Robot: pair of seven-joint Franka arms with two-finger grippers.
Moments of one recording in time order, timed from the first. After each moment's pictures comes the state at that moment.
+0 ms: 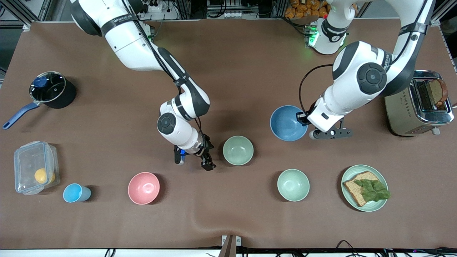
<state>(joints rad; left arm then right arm) 0.11 0.25 -0.54 -1.80 -0.02 2.01 -0.48 0.51 0.83 0.07 -1.49 0.33 2.58 1.71</state>
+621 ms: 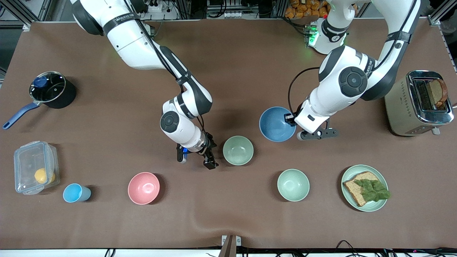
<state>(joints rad) 0.06 0.30 -0.54 -1.80 -0.02 2.06 -0.58 0.52 0.83 0.08 -1.48 0.33 2.58 1.74</state>
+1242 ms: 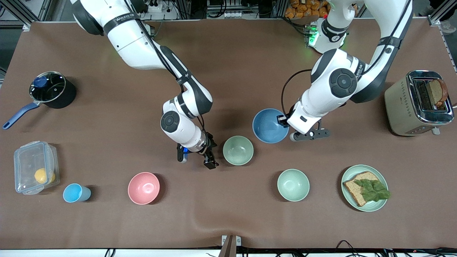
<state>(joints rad) 0.02 0.33 -0.54 -1.80 -0.02 2.13 -0.63 0.53 0.83 0.08 -1.48 0.33 2.58 1.74</state>
